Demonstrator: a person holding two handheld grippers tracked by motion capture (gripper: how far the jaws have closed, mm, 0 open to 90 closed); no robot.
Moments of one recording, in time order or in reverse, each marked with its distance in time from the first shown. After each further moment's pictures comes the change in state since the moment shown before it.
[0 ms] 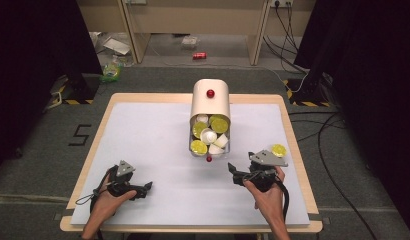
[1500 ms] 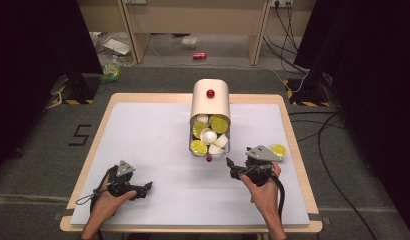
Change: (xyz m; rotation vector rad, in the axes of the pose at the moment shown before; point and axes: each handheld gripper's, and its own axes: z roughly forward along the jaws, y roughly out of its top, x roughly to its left) left arm 0.000 0.000 0.000 -0.001 0.000 0.001; right arm -0.002 0.006 0.017 -0.011 -0.040 -0.016
